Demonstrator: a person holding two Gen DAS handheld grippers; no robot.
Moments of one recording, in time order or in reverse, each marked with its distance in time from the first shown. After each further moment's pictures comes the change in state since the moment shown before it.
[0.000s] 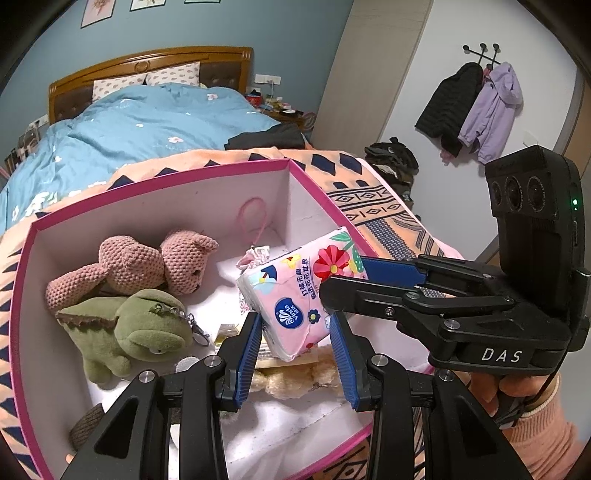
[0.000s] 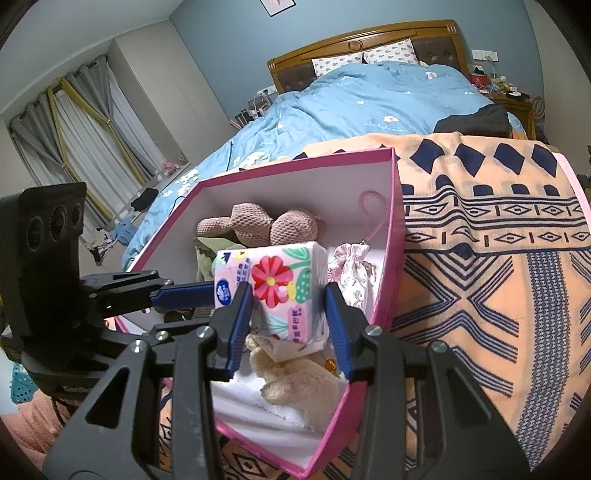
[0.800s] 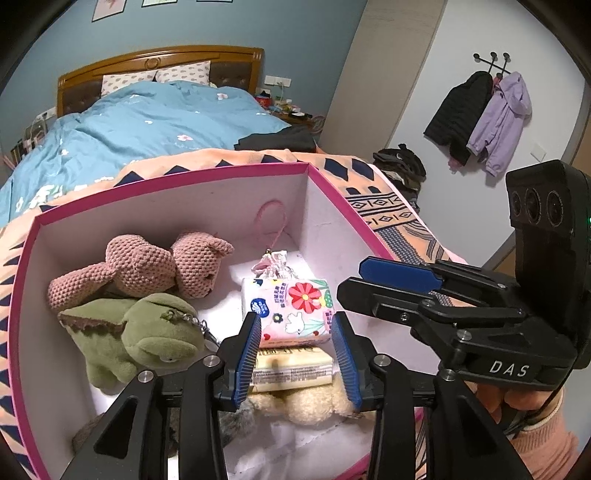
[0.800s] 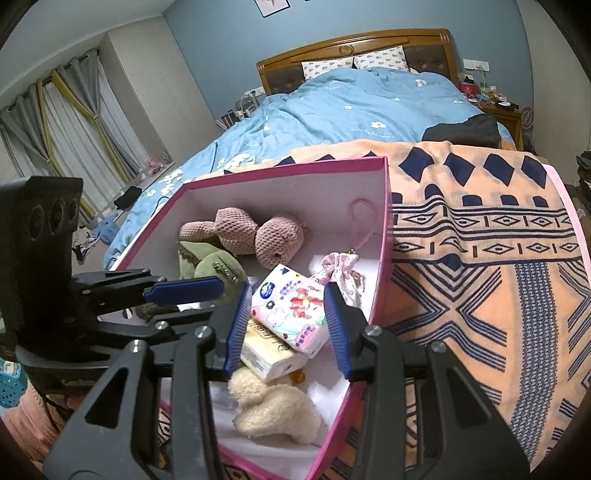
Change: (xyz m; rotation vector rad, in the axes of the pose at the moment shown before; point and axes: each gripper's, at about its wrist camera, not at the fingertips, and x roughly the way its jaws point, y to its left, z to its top) left arm 0.005 0.015 0.001 -0.035 -0.017 0.016; right arm 0.003 0.004 0.001 -0.018 -0.014 -0.066
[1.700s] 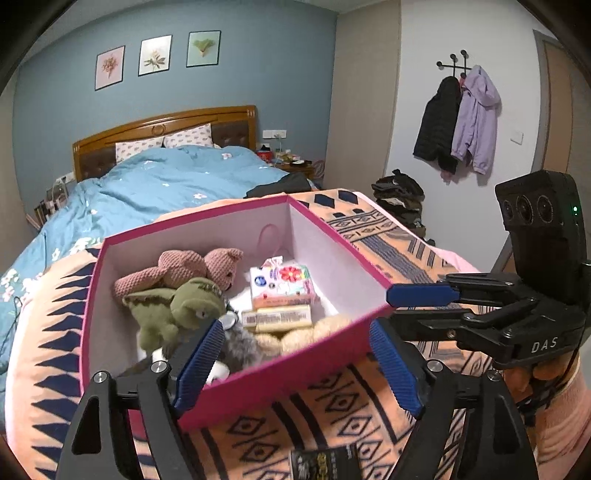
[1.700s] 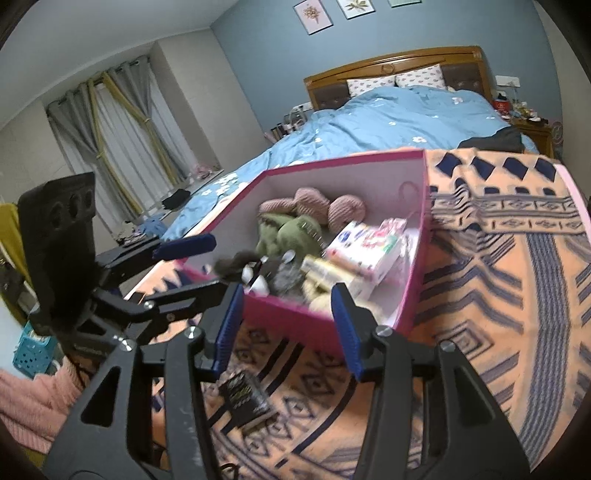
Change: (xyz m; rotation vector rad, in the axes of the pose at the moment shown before) left arm -0.095 -0.043 -0.077 0.156 -0.211 0.112; right arm -0.076 0.043 -0.075 -0.072 -0.058 0.183
